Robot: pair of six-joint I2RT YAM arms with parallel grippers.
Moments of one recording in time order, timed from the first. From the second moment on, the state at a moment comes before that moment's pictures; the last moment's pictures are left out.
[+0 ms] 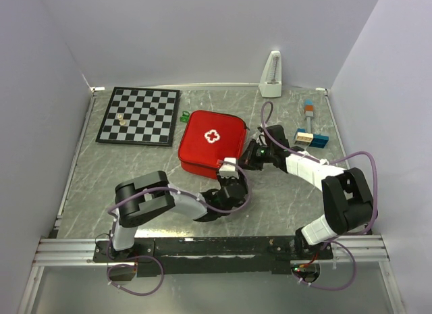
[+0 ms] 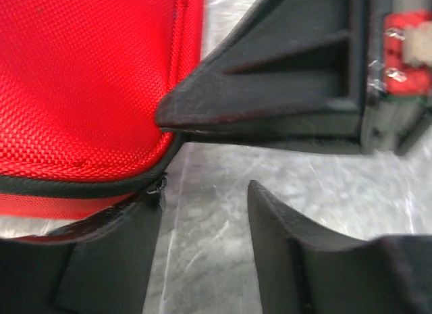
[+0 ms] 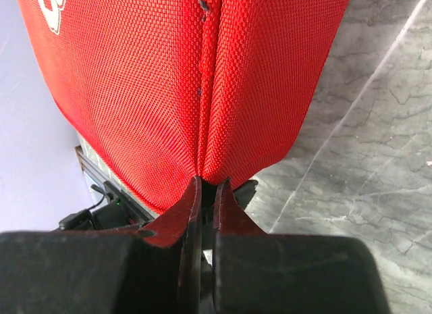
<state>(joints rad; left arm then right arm) -1.23 1.93 0.87 0.68 -0.84 -0.68 0.35 1.49 0.80 -0.15 -0.50 0.75</state>
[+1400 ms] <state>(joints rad) -1.18 1.84 0.99 0.06 -0.90 -1.09 0.37 1.54 0.80 -0.05 -0.55 0.81</state>
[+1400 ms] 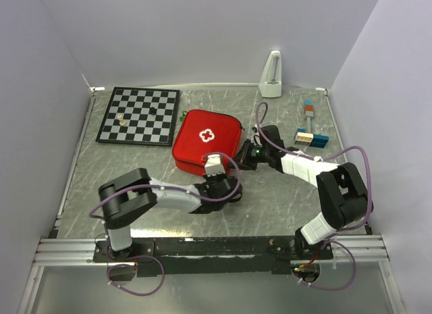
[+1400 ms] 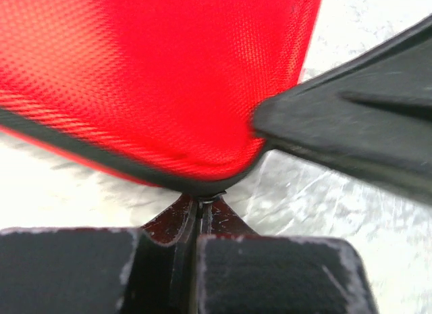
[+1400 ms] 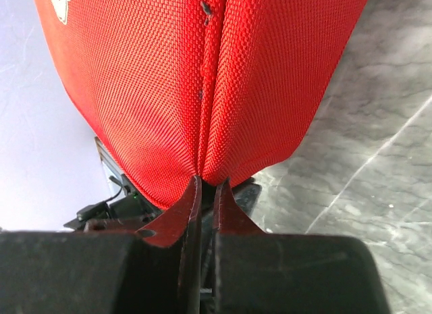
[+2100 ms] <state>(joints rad) -1.14 1.58 0.54 0.53 -0.82 -0.89 0.38 1.54 0.80 -0.06 -0.57 0.80</state>
